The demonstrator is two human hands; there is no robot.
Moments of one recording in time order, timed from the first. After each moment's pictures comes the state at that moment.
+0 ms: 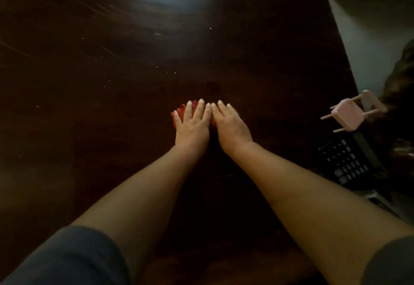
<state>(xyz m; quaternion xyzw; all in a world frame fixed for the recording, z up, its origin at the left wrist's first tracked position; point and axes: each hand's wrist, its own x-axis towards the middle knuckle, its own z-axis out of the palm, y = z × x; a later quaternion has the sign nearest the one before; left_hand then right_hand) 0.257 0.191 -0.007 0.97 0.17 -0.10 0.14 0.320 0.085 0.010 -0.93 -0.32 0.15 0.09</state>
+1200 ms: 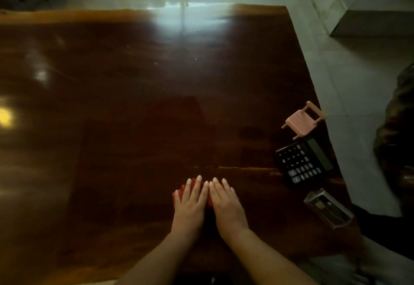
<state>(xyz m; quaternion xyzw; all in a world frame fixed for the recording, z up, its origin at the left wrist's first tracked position) 0.110 -0.006 -0.010 0.94 0.21 -0.19 0.17 0.188 -0.117 0.001 -0.90 -0.39 0.19 0.10</state>
